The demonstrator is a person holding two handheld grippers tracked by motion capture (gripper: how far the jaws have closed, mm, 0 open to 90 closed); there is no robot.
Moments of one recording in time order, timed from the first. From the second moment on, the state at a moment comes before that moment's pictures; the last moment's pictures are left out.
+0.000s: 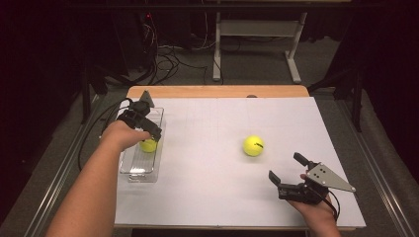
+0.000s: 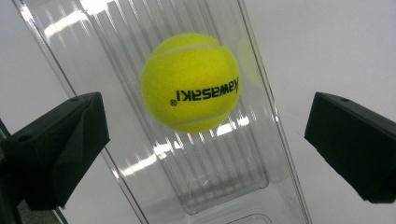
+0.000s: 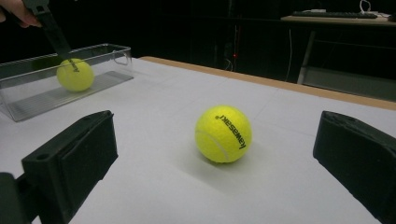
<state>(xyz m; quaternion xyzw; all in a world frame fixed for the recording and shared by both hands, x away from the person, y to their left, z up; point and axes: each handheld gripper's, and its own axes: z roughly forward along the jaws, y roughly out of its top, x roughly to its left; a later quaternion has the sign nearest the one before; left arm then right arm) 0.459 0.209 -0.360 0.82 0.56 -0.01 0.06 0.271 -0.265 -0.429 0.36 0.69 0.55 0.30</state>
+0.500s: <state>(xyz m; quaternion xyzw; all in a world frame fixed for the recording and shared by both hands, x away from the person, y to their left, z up) 0.452 0.190 -0.360 0.84 0.55 -0.01 0.04 0.271 -0.265 -0.430 0.36 0.69 0.56 0.30</state>
